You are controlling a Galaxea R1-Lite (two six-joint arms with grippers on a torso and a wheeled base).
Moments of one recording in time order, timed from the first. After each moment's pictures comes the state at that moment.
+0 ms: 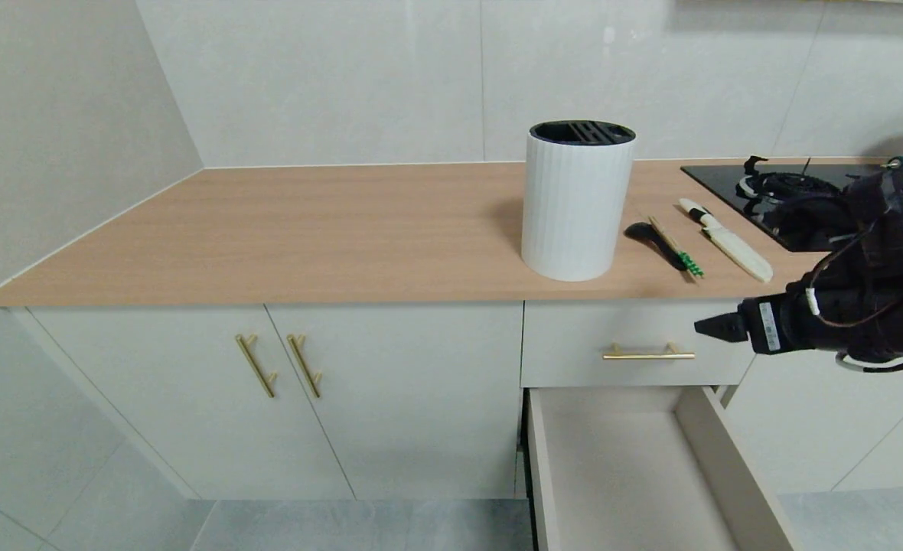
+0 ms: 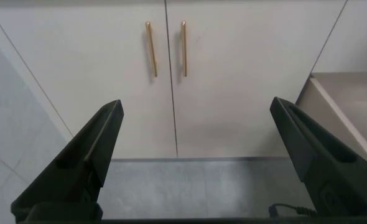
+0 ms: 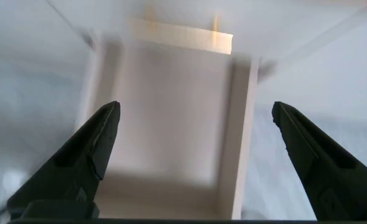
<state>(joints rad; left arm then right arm) 0.00 0.00 0.00 0.00 -0.01 0.01 0.33 1.53 -1.05 0.10 -0.20 0.04</state>
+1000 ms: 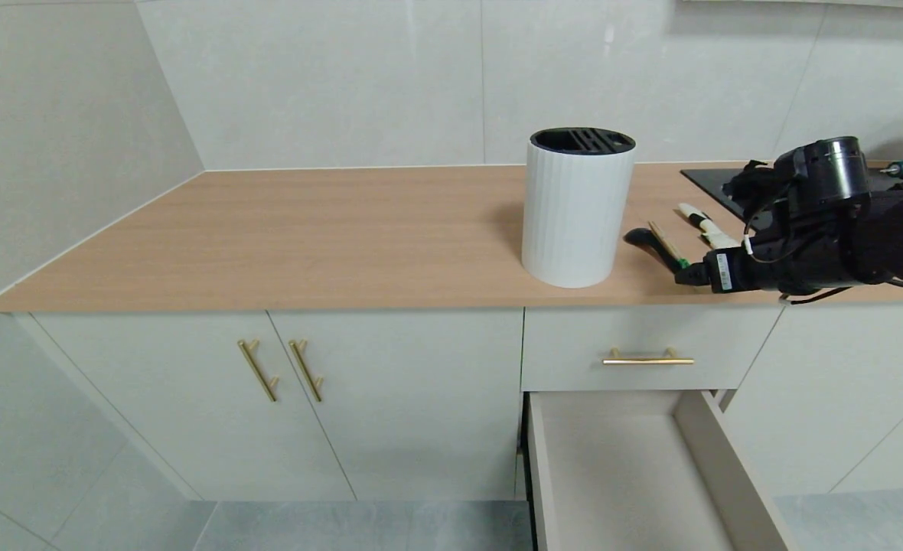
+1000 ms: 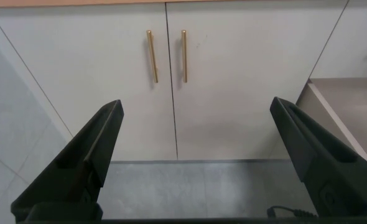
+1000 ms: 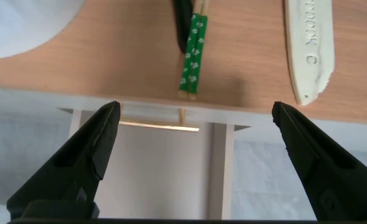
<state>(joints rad) 0.00 0.00 0.00 0.00 -0.01 0.01 0.18 1.84 -1.37 0.08 -0.15 -0.02</state>
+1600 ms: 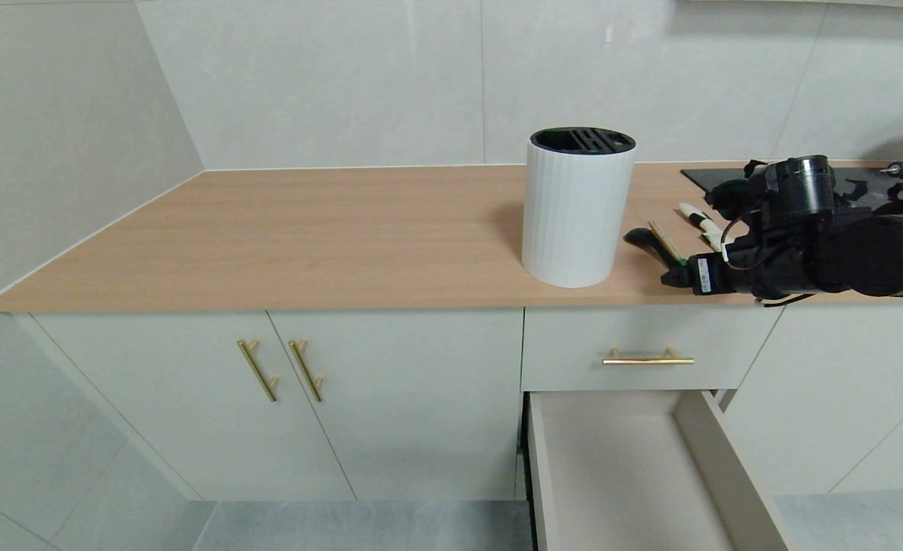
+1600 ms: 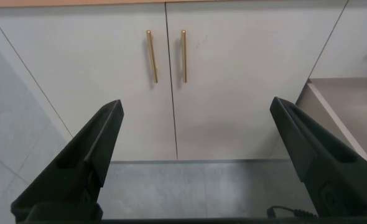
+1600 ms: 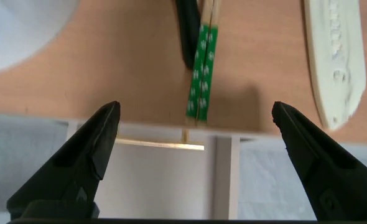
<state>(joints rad) 0.00 0.00 0.00 0.00 -0.01 0.01 0.18 1.92 -1.38 -0.03 -0.16 -0.01</state>
